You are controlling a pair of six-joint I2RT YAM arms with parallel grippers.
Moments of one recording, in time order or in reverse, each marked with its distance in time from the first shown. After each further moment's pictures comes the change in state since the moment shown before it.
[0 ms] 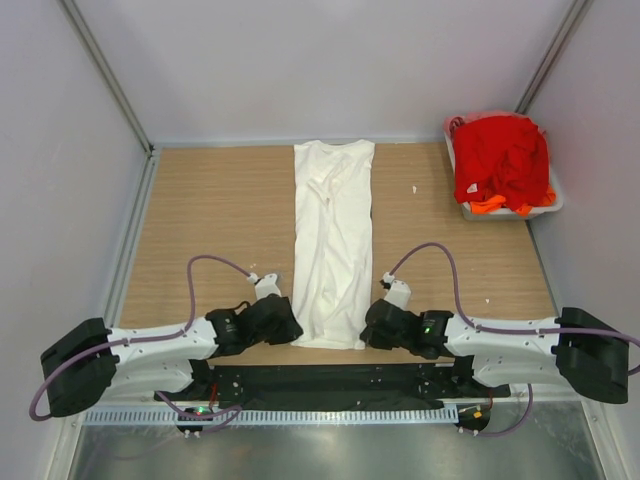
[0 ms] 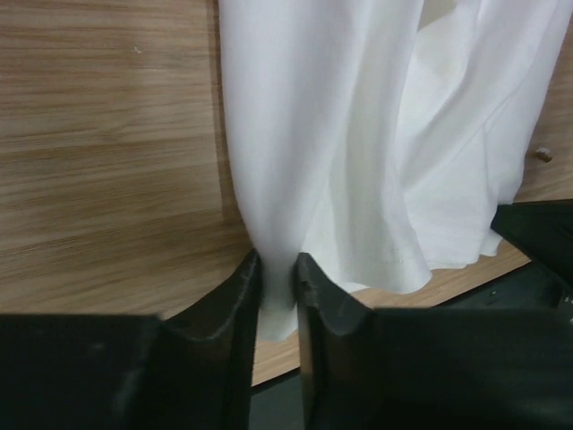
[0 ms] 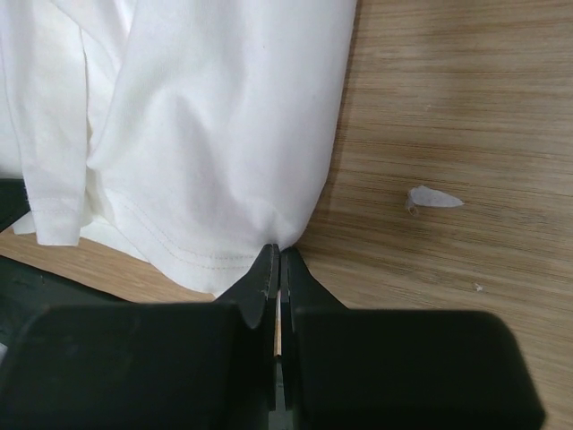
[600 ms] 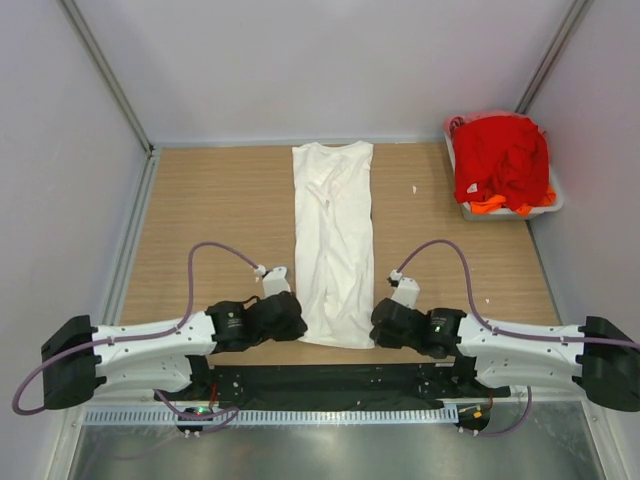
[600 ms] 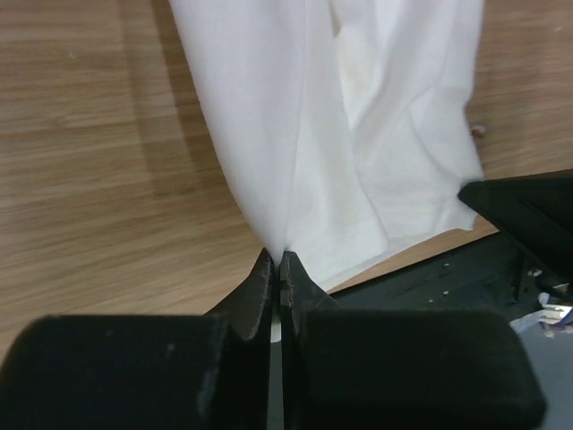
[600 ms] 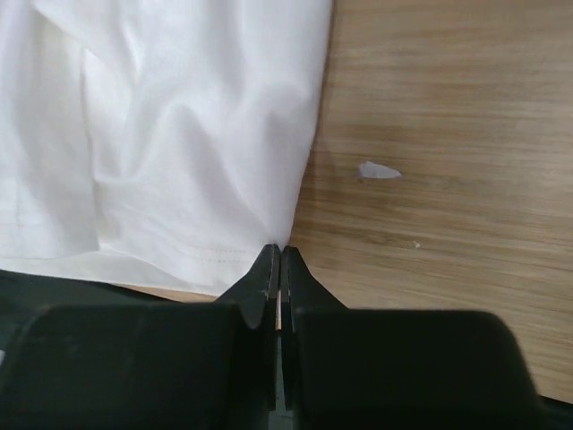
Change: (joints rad) left arm -0.111 -0.012 0.162 -0.209 -0.084 -0.034; right arm 0.010 -0.117 0.016 -0.174 0.028 0.002
